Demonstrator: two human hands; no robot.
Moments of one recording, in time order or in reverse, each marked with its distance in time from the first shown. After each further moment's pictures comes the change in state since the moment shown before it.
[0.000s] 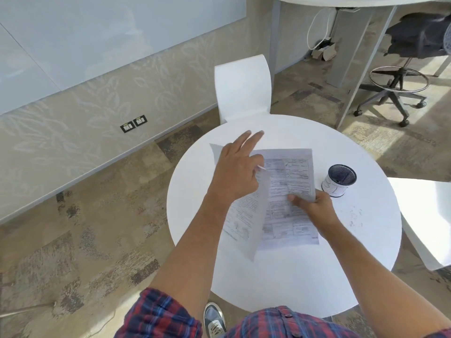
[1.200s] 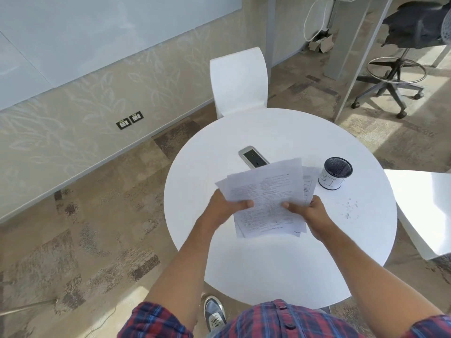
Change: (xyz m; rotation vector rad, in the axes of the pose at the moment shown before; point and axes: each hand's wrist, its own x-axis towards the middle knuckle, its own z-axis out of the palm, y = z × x) left_hand -0.081 -0.016 0.069 -1.235 -0.198 -0.751; right_hand -0.004 0.037 -0.010 0.181 -0.119 0.068
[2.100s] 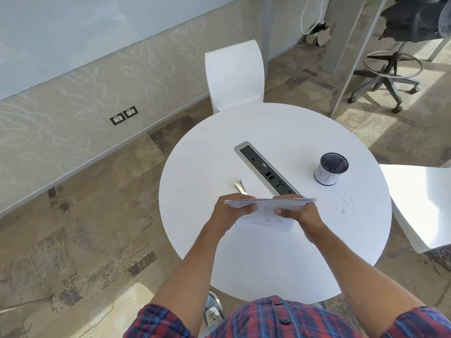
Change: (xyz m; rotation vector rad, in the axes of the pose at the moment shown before) left_hand -0.007 -0.024 0.028 -0.025 0.052 -0.112; right_hand -0.004 0.016 -0.001 -0.070 -0.022 -0.041
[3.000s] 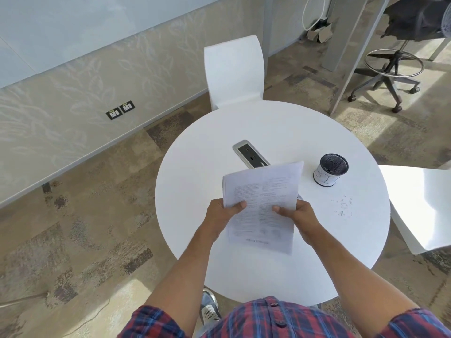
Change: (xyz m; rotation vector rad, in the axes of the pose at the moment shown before) left_hand 0.008 -0.012 -0.007 -0.137 0.056 -0.091; right_hand 0.014 0.014 -0.004 0.025 0.027 0.161
